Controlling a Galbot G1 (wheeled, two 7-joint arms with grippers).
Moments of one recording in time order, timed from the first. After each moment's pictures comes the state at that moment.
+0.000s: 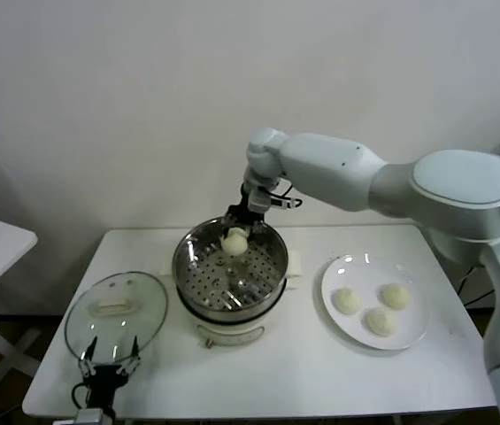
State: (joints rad) left arm 1.61 -1.52 -0.74 -1.76 0.09 -0.12 -0.01; right arm 0.57 1.49 -1.46 0.78 -0.03 0.80 -0.85
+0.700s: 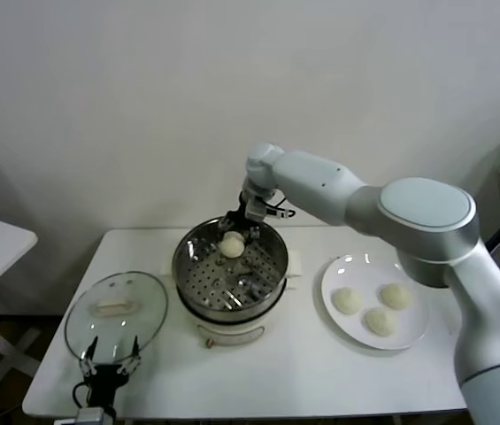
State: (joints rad) left arm 1.60 -1.52 -0.74 -1.75 0.09 -0.13 -0.01; right arm 0.49 1.52 -1.41 0.66 -0.11 0.82 -0.78
